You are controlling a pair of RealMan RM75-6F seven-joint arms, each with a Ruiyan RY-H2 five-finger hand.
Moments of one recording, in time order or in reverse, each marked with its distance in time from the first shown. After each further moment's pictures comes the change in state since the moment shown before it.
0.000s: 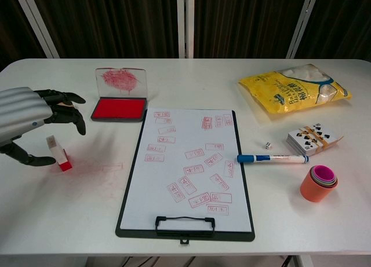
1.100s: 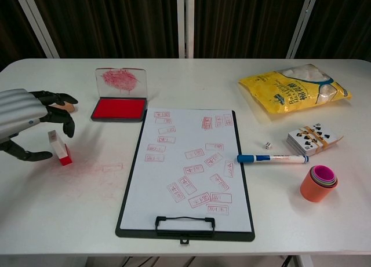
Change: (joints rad) left arm -0.021 -0.069 0.059 0.193 -0.058 0.045 -0.119; right arm 0.006 0.000 0.000 -0.028 0.009 -0.025 -0.048
